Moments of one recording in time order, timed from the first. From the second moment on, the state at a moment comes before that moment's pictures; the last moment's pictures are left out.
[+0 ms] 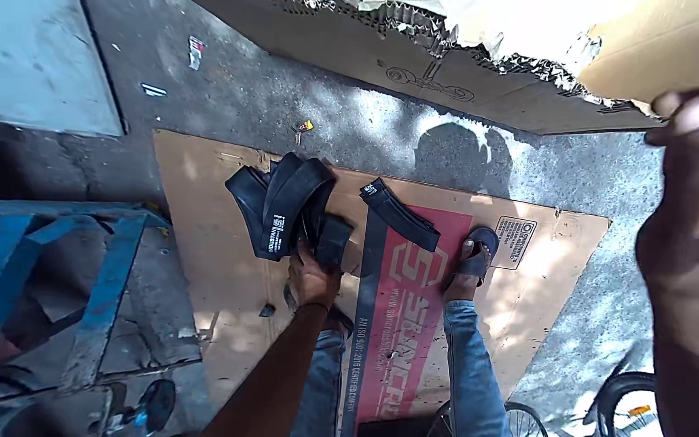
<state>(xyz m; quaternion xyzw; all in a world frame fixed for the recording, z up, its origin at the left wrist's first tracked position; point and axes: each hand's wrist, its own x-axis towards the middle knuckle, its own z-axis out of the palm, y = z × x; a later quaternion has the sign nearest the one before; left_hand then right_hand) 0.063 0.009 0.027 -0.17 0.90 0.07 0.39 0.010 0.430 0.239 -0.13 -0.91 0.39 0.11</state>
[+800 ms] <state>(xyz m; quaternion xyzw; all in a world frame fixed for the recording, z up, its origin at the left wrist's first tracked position) 0.074 0.139 0.028 -0.46 0.47 0.53 0.54 0.137 0.301 0.060 -0.28 -0.67 0.61 -0.32</state>
